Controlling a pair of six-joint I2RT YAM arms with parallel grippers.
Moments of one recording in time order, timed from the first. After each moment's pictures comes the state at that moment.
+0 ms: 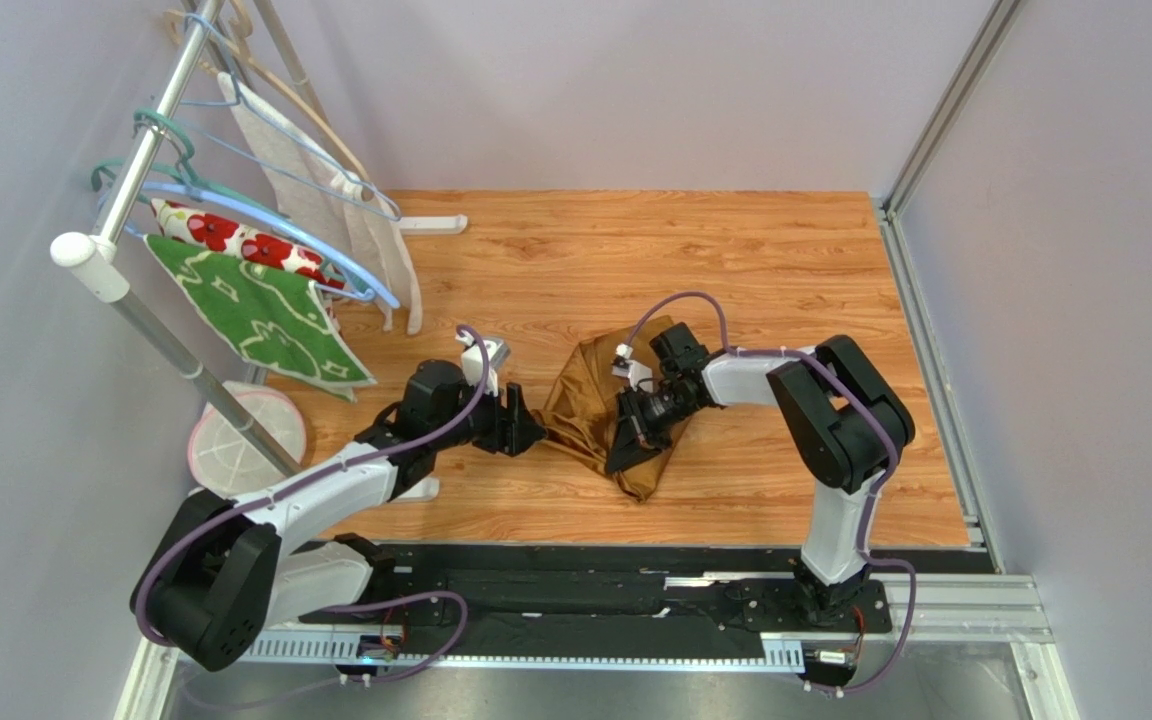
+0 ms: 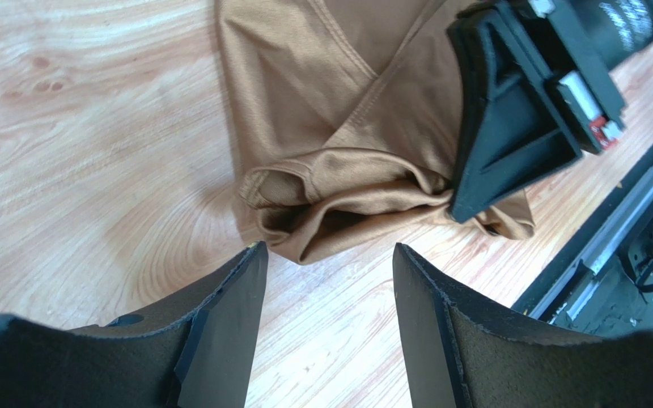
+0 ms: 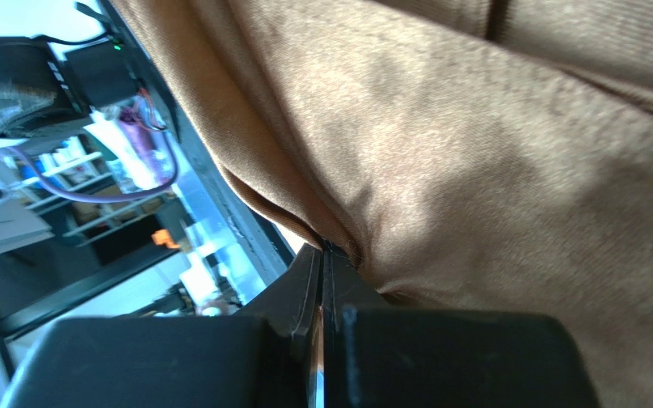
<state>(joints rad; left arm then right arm) -0.52 1.14 0.42 0.16 0.32 -0.36 0.52 1.88 0.94 -0.30 -0.90 0.39</state>
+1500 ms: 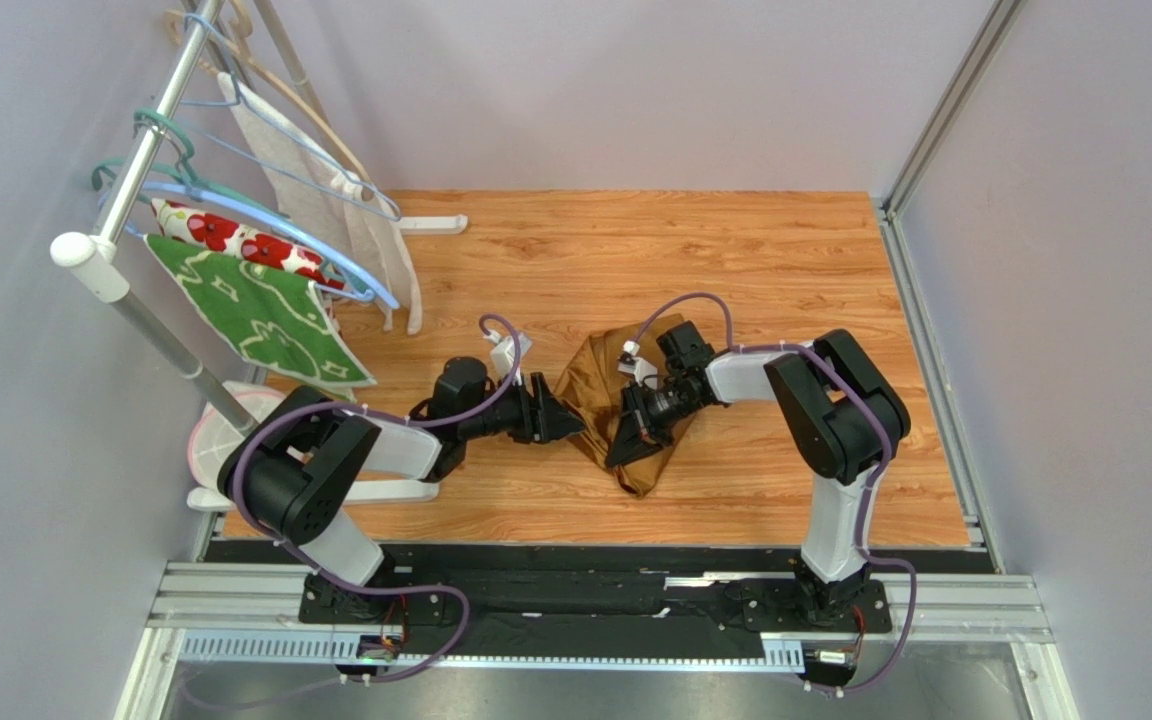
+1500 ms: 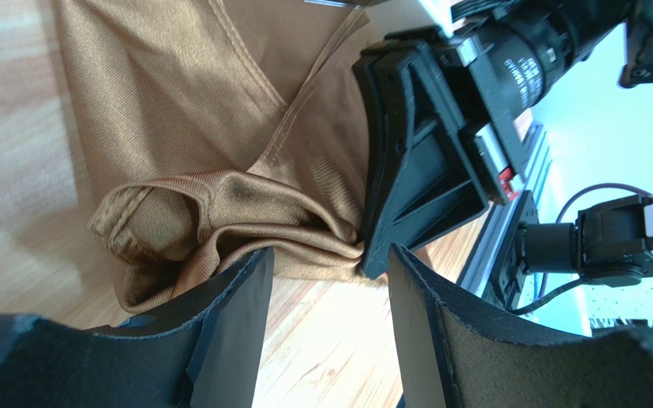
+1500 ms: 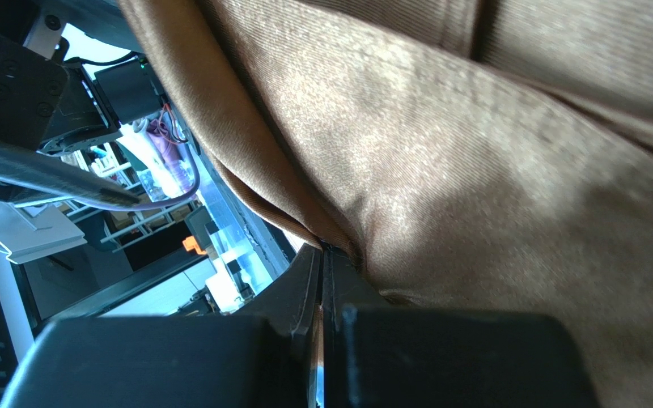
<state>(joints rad) -0.54 1.59 0.42 0.76 0.54 -0.68 0.48 1.92 0.94 -0.24 -0.95 0.43</state>
